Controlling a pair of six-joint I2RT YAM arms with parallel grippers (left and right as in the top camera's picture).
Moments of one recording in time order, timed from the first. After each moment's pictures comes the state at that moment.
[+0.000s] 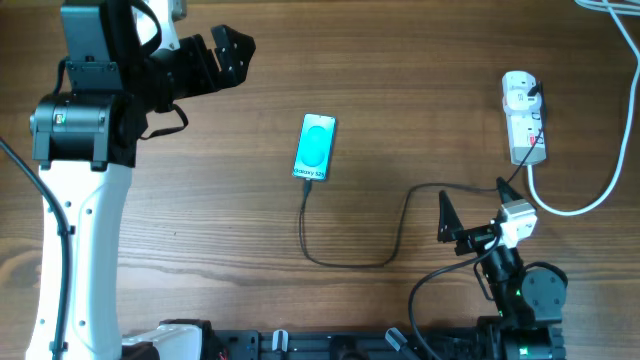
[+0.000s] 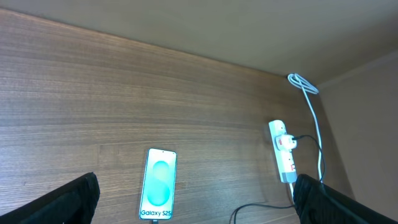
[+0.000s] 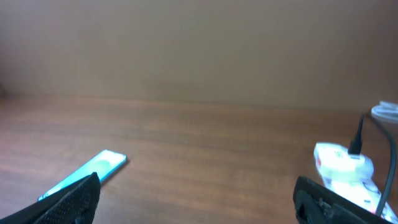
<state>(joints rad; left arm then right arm) -0.06 1.44 1.70 -0.92 0.41 -0.34 0.02 0.02 0.03 0.00 -0.22 0.04</state>
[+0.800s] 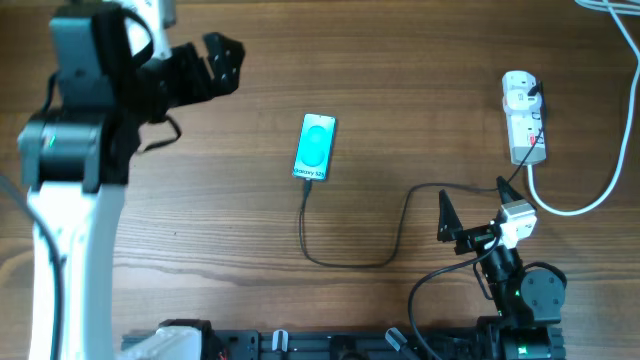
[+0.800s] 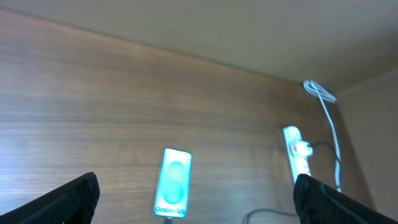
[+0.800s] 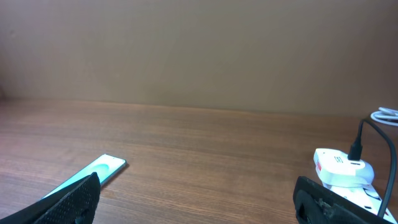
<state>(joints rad) -0.06 1.35 1.67 -0.94 0.31 -0.33 0.02 0.02 0.01 0.01 -0.22 0.04</state>
